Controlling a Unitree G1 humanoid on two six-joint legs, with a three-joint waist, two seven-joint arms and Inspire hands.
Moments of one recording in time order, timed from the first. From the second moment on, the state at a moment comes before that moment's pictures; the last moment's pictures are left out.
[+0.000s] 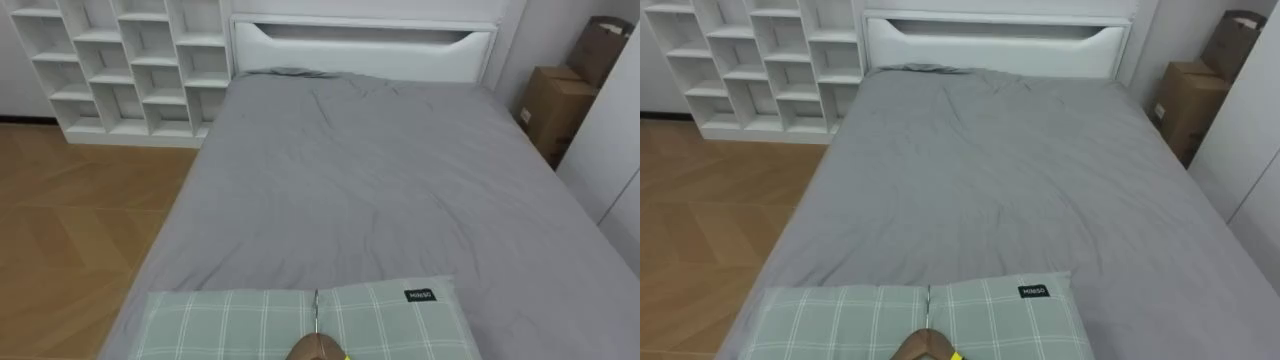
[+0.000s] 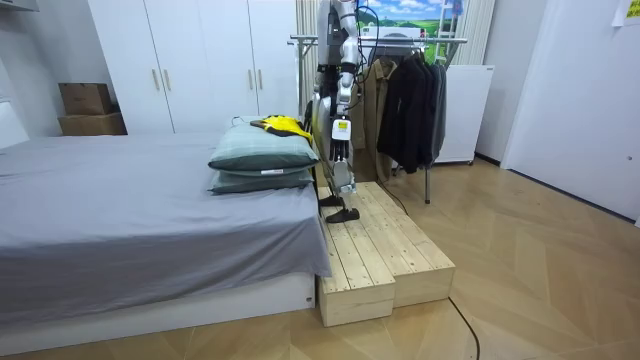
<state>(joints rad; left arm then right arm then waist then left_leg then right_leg) 0.22 0.20 0.04 1.16 0.05 0.08 0.02 0.03 -0.22 0.11 1.36 0.40 0.01 0.23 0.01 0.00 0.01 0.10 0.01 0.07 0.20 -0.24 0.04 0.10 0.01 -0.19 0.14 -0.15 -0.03</state>
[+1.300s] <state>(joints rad) 0.22 0.20 0.04 1.16 0.03 0.08 0.01 0.03 -0.22 0.12 1.36 0.42 0.02 0.24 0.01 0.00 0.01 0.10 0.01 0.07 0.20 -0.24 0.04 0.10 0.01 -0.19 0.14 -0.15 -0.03</state>
